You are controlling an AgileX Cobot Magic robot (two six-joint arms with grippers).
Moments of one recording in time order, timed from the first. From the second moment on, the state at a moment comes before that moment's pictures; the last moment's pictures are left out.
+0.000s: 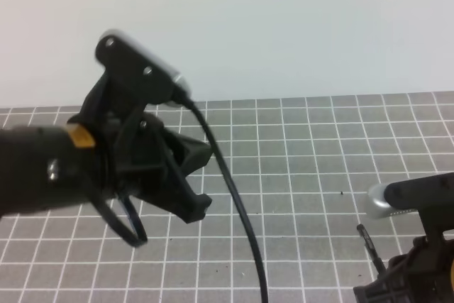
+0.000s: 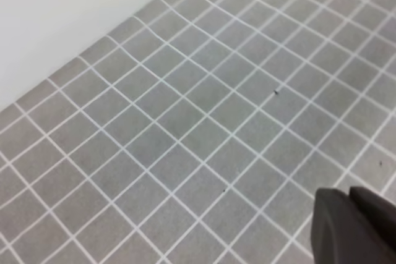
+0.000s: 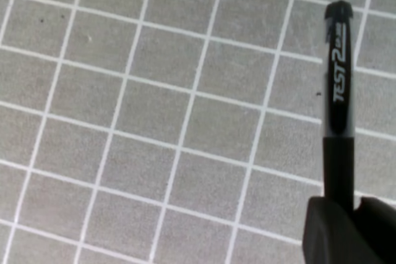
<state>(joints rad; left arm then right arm) -0.58 1.16 -0.98 -0.56 0.51 0.60 0.84 1.17 -0.75 -0.45 0.62 0.79</state>
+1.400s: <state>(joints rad) -0.58 0.81 -0.59 -0.81 0.22 0.54 0.81 1.22 -0.75 -0.51 0.53 0.58</state>
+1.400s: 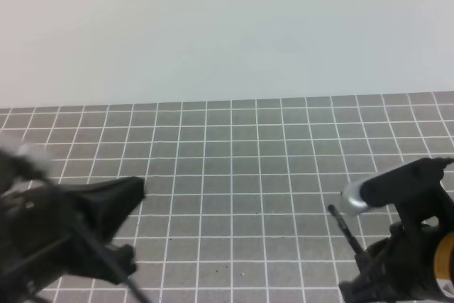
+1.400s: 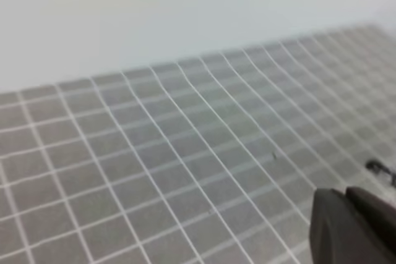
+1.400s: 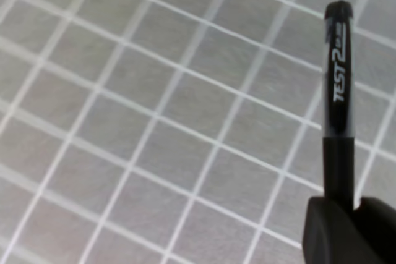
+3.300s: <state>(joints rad) -0.58 0.72 -0.51 -0.84 0.20 0.52 0.70 1.40 -0.76 -0.72 0.46 0.71</state>
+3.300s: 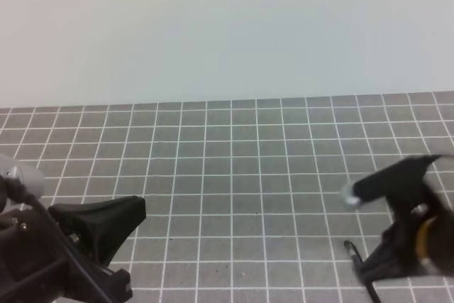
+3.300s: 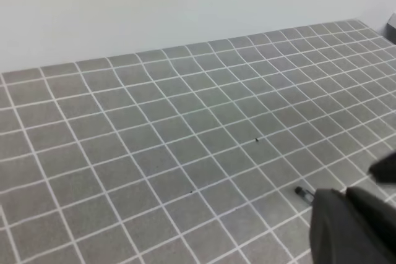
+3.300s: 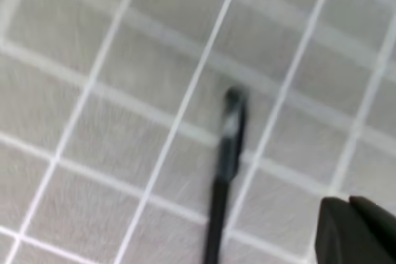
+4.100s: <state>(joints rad) -0.58 0.72 -0.51 -0.84 0.21 0.56 0.70 0.40 -0.41 -0.92 0.43 0.71</state>
